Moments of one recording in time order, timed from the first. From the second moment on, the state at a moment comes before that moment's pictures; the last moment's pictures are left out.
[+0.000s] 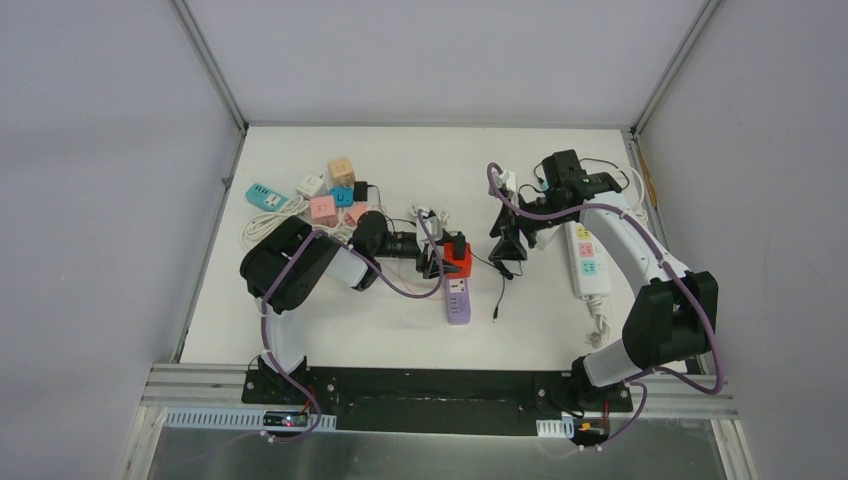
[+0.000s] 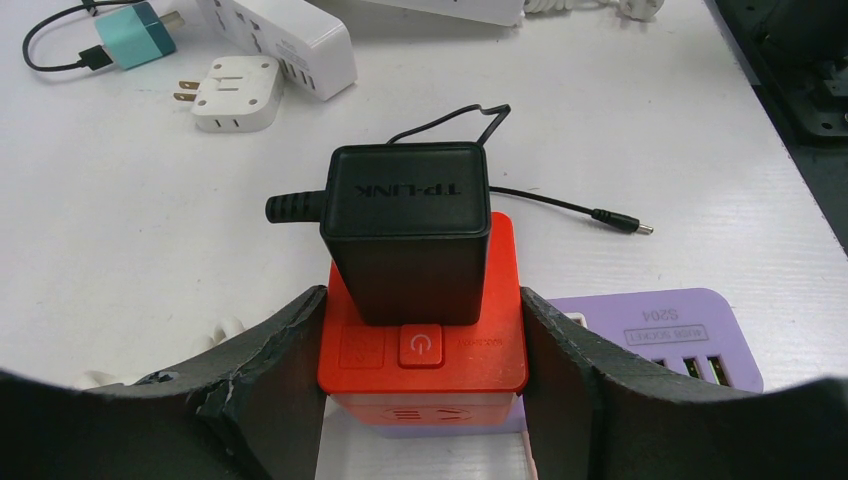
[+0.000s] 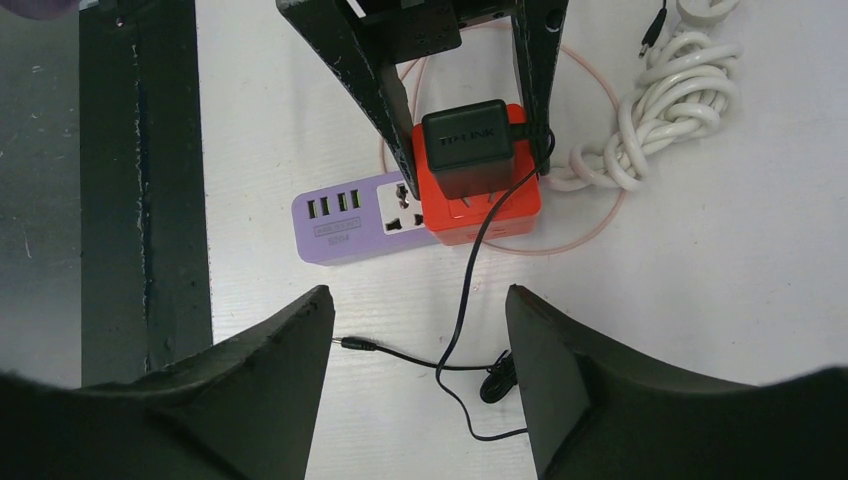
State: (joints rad) left arm -0.59 1.91 0.69 1.29 0.99 0.06; right arm 0.28 1.50 1.26 -1.00 -0.95 -0.95
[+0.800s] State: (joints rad) left arm -0.59 1.91 0.68 1.29 0.98 0.07; right arm 0.28 1.50 1.26 -0.97 -0.94 -0.87
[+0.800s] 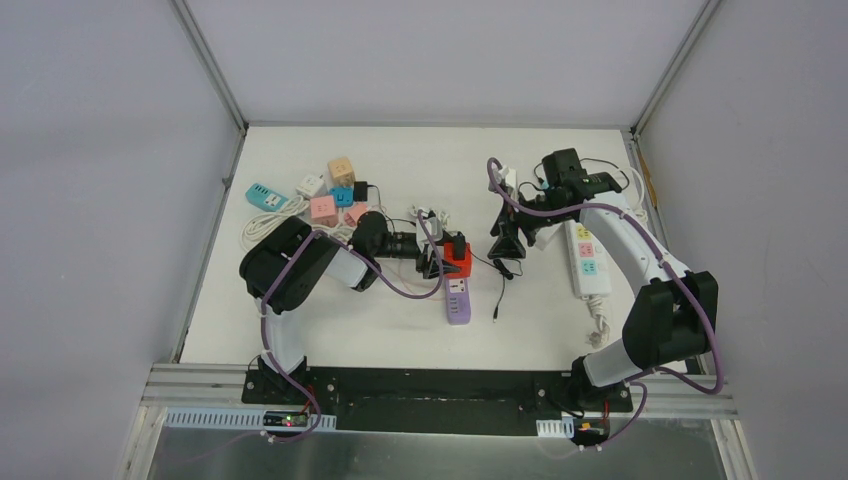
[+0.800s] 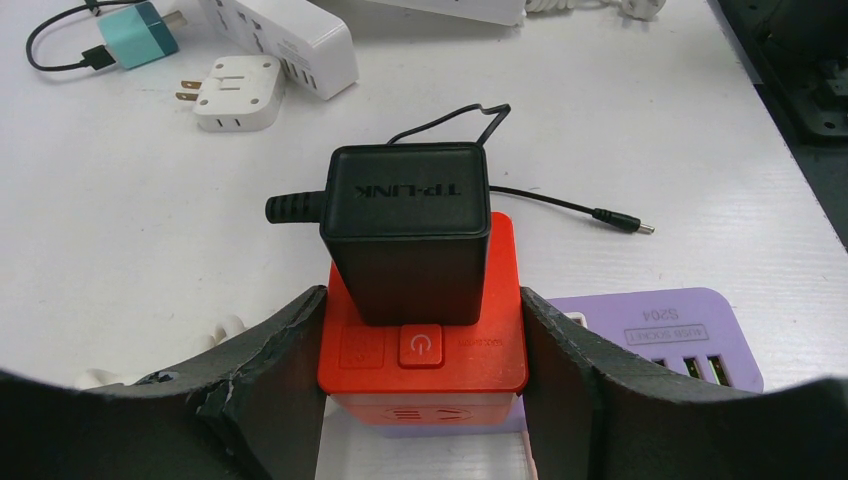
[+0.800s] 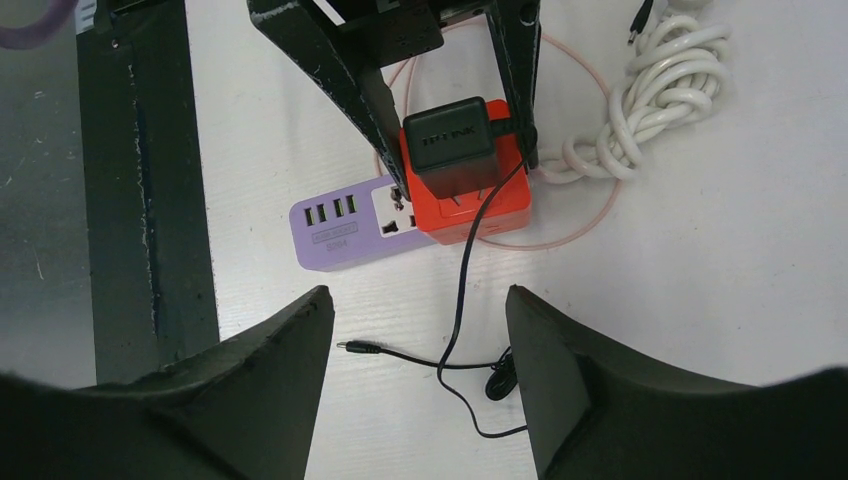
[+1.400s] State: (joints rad) left arm -0.59 1.88 0.67 1.26 0.94 0.11; right arm 0.37 1.49 1.29 -0.84 -0.71 -0.45
